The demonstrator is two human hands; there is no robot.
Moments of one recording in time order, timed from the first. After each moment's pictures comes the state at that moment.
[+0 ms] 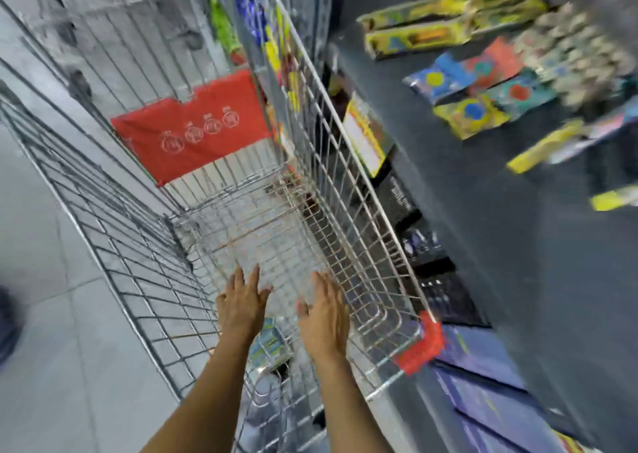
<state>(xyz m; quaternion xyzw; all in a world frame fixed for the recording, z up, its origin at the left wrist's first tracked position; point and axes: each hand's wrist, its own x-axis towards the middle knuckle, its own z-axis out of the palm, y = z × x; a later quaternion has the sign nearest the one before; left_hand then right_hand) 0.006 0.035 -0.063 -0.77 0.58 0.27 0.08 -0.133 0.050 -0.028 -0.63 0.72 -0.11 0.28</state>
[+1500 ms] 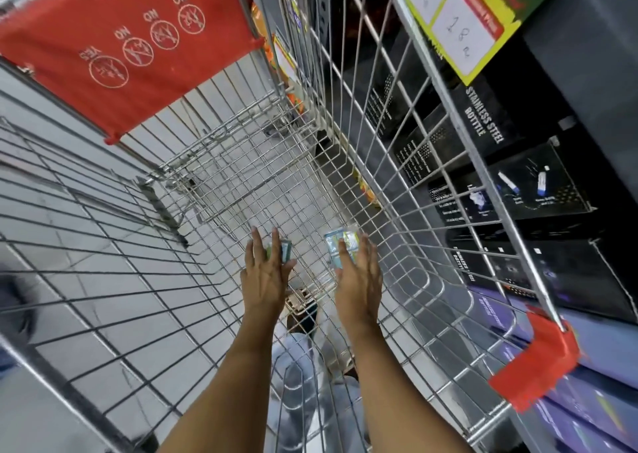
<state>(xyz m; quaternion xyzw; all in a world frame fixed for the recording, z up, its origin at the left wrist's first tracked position) 0.015 0.028 -0.173 -0.73 0.62 0.28 0.02 -0.133 0.037 -0.163 -0.59 0.77 -0.05 0.25</state>
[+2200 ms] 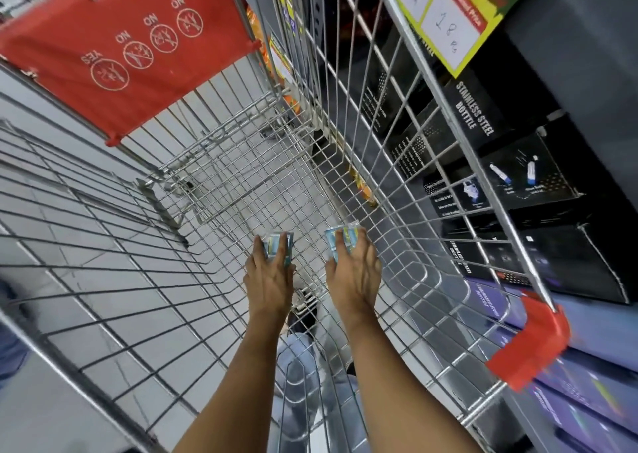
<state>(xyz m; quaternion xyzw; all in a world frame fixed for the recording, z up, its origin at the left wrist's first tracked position) 0.007 0.037 -0.163 -0.75 0.61 0.26 -0.04 -0.126 0.029 -0.154 -0.62 0.77 0.01 0.17</state>
